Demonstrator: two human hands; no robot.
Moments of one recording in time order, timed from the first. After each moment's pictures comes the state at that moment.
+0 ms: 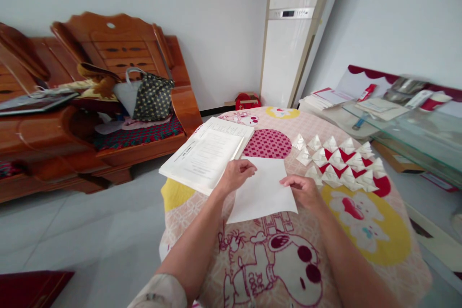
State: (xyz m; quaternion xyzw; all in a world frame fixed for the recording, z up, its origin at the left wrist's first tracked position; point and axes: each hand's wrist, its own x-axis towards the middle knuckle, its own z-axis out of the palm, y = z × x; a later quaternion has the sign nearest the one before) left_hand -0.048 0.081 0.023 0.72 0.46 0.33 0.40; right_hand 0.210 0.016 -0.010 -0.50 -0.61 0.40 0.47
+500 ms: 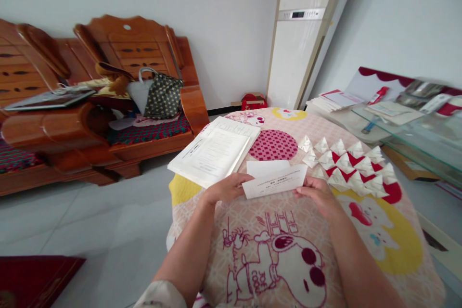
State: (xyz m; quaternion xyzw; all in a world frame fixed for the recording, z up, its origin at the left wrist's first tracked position) left_hand -0.086 0.056 0.041 0.81 0.31 0.18 0.47; right_hand 0.224 0.012 0.000 -0.57 -0.48 0.51 0.43
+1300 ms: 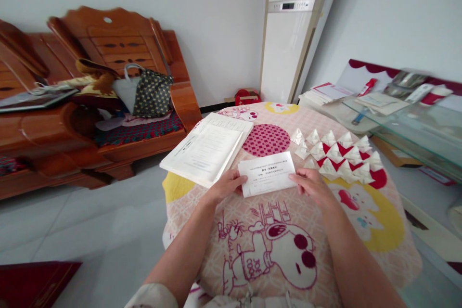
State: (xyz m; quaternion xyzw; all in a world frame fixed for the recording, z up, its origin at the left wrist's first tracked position) left_hand -0.069 0.044 -0.001 0.56 0.46 0.25 0.65; right_hand 0.229 0.007 0.010 -0.63 -0.53 0.45 0.35
